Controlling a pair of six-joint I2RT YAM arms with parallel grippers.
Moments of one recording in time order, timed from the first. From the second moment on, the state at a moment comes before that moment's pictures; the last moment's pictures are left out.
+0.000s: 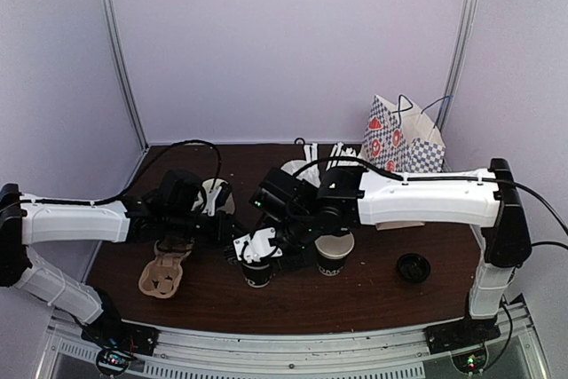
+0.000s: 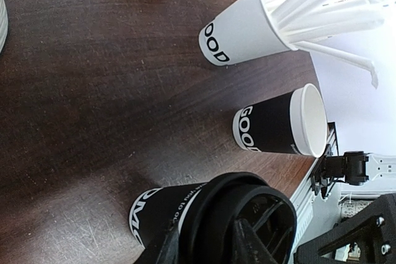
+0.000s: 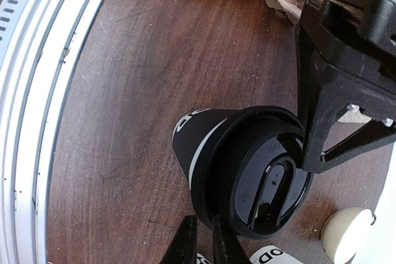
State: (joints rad) left arm -0.78 1.34 0.71 -0.08 0.33 -0.73; right arm 1.22 1.88 1.64 -0.81 0.01 -0.71
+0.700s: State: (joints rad) left arm -0.78 1.34 0.70 -0.06 0.33 -0.73; right arm 1.24 1.91 1.64 -0.77 0.09 -0.73
